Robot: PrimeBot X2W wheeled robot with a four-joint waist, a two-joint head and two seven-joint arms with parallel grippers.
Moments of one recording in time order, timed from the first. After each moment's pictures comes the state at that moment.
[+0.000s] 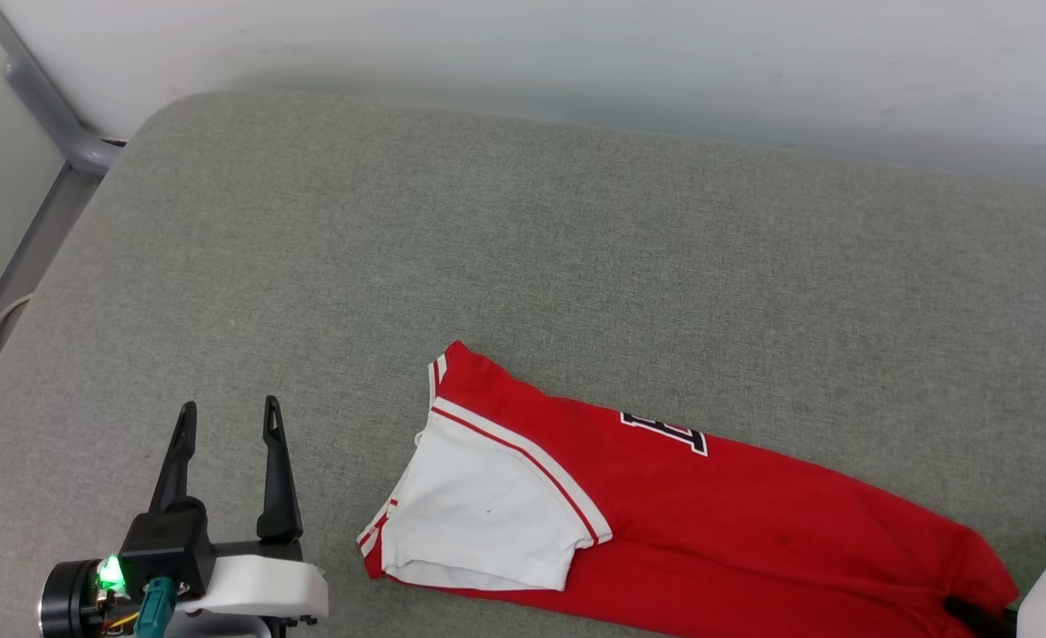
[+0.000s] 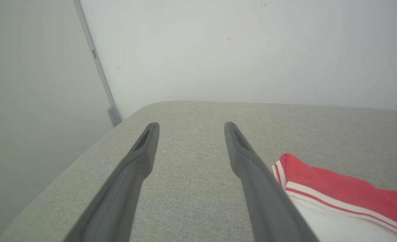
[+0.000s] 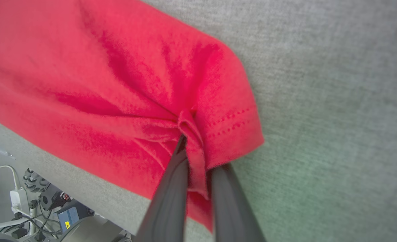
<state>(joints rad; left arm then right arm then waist) 0.02 0.17 -0.09 -0.03 -0.14 0.20 -0.26 0.07 -0.53 0.07 0.16 0.75 0.13 0.70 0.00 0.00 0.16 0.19</state>
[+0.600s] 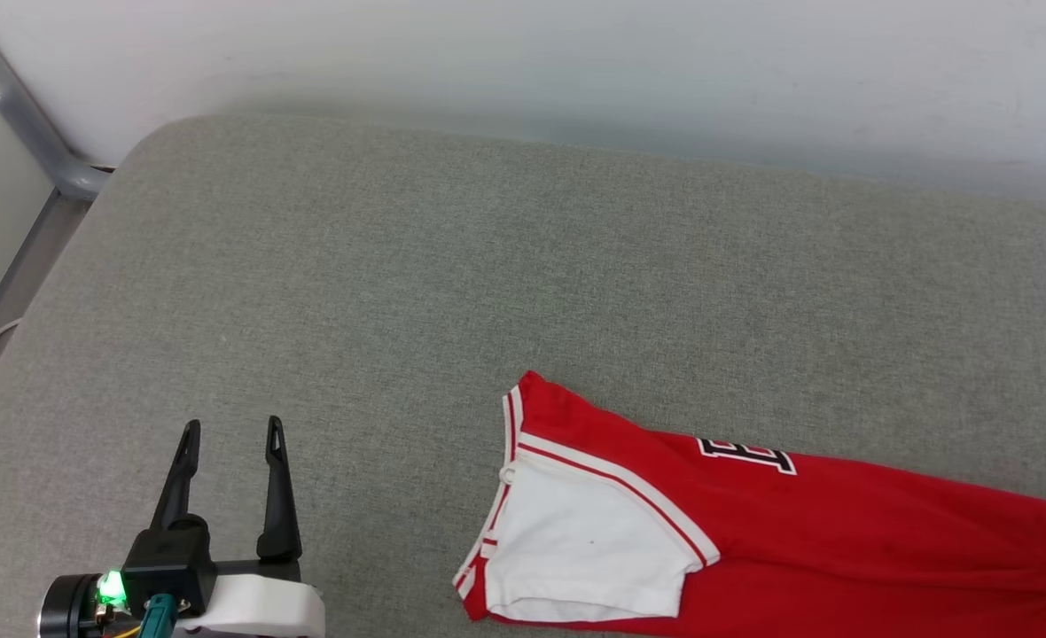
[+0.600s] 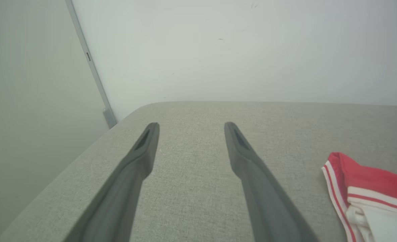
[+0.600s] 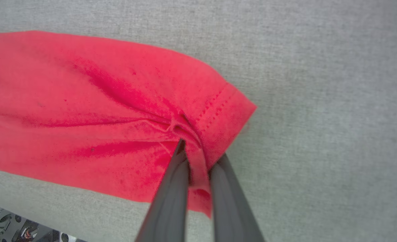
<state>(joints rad) 0.05 0.10 0.00 -0.02 -0.05 0.09 -0.26 0.06 -0.64 -0.06 0.21 0.78 0.13 0.63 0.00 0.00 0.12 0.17</state>
